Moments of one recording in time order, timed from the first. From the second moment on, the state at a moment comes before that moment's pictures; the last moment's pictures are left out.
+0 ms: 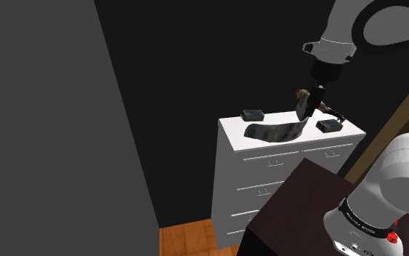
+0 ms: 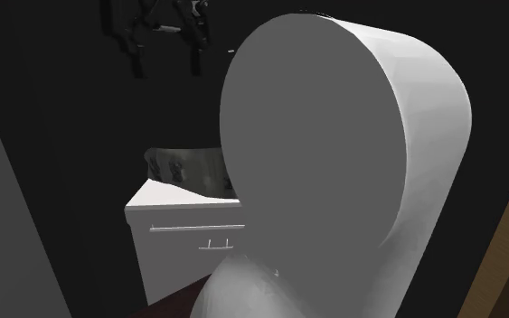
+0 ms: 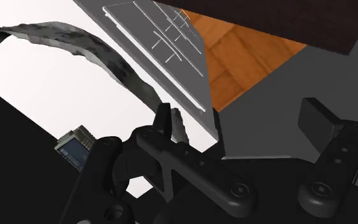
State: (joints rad) arm 0.03 -0.94 -0.12 -2.61 -0.11 1.70 -0.34
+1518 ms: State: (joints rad) arm 0.12 -0.68 -0.73 -2.81 -0.61 2.35 -1.24
